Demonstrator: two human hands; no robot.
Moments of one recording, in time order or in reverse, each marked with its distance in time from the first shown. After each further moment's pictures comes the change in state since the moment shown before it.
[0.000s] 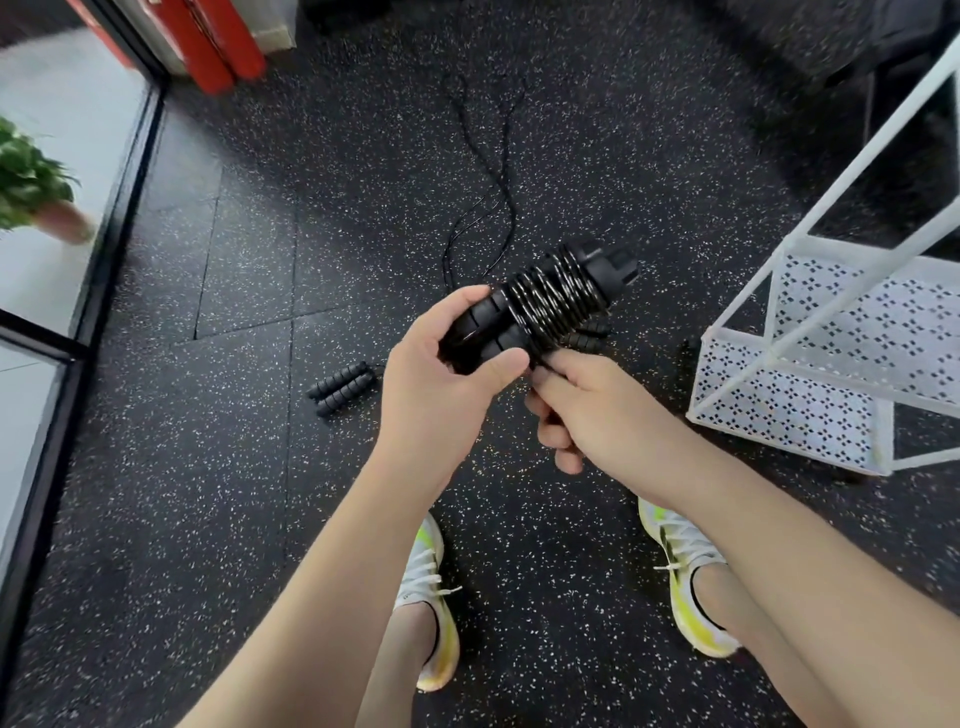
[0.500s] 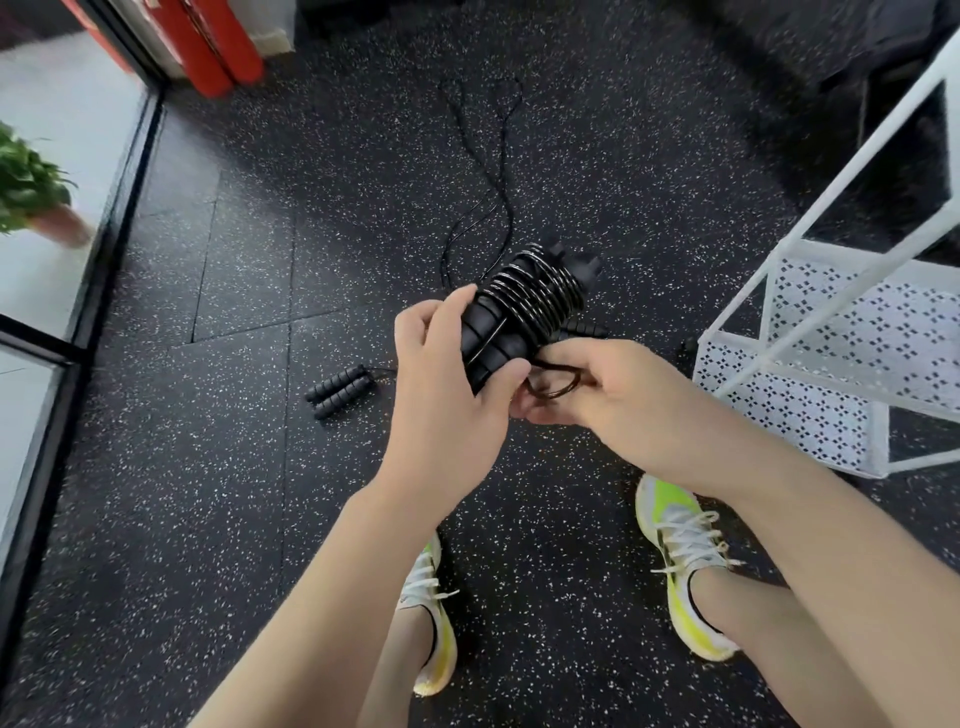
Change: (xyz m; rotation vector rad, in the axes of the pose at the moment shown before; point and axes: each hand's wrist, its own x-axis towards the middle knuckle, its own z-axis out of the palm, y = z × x) left_hand -0.009 0.006 0.006 0.533 0.007 0.191; right_hand -0.013 -0.020 -0.022 -0.229 -0.075 -0.154
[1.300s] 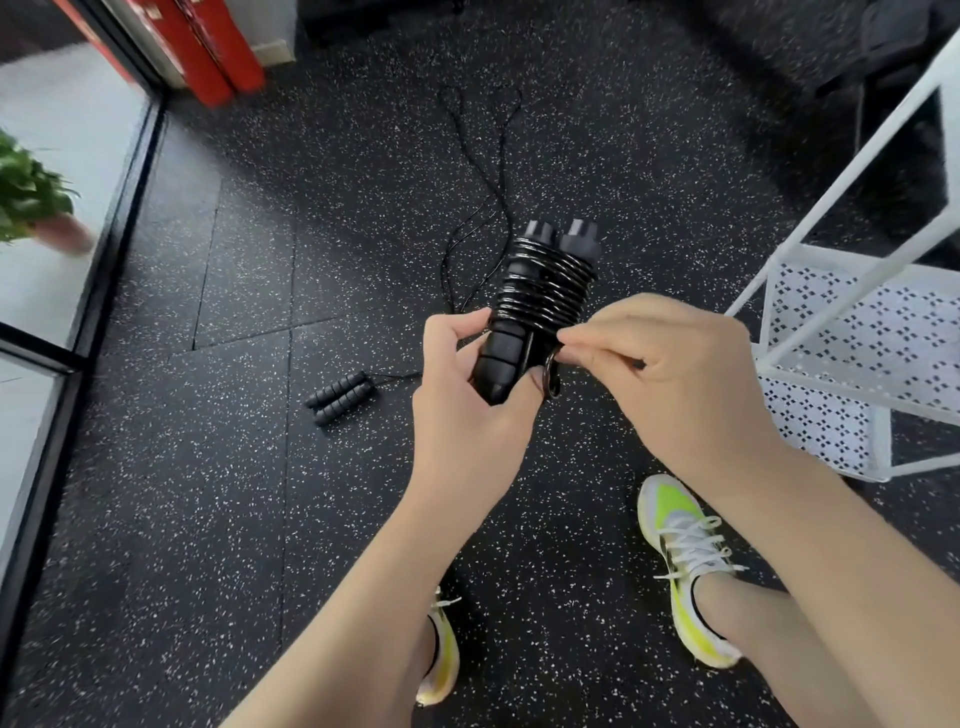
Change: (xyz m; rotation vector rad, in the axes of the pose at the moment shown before) left_hand -0.010 0.018 0.009 -0.519 -0.025 -0.196; right_hand -0.001 0.010 -0.018 -0.562 0.613 -0.626
